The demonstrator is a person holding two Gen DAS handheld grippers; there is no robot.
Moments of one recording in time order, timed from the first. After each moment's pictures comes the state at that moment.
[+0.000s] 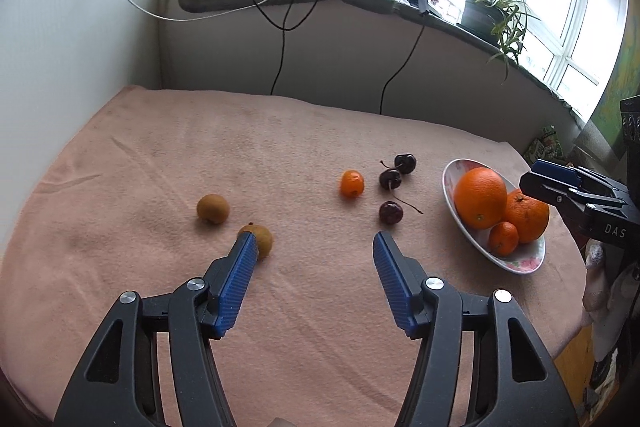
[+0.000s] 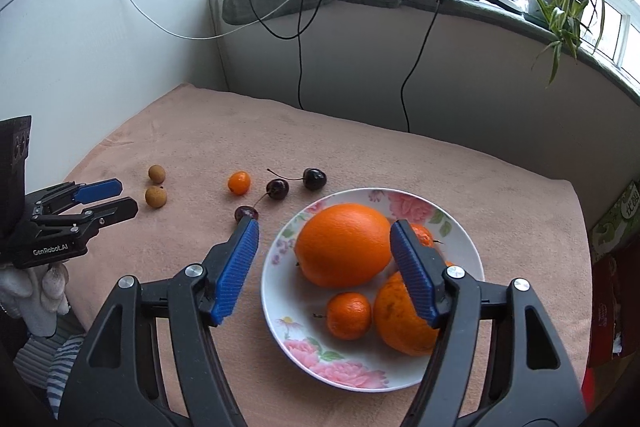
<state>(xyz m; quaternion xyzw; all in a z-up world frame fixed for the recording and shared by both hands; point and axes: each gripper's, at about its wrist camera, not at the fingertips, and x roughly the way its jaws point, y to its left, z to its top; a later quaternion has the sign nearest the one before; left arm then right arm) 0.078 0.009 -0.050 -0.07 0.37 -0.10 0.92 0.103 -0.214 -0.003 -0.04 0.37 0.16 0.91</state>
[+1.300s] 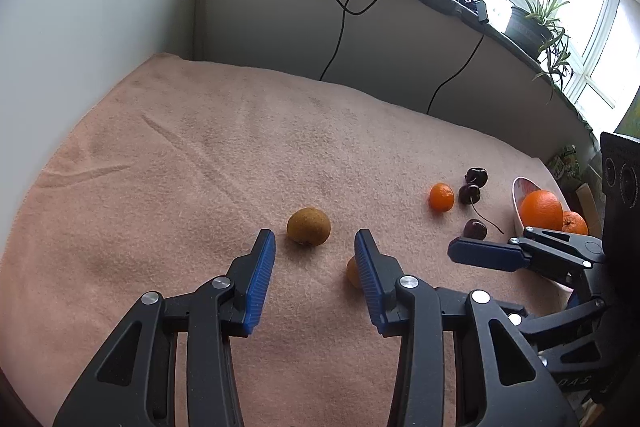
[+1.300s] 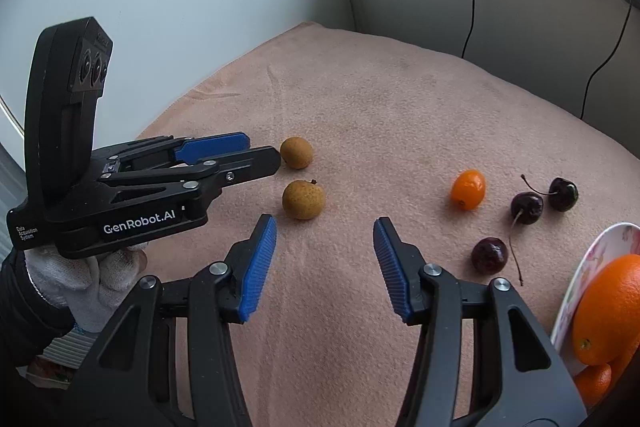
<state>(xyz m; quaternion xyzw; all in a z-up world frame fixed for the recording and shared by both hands) 0.128 0.078 -0.082 -0.10 0.40 -0.10 0.90 0.143 -0.048 -0.068 -0.04 0.44 0.32 0.84</state>
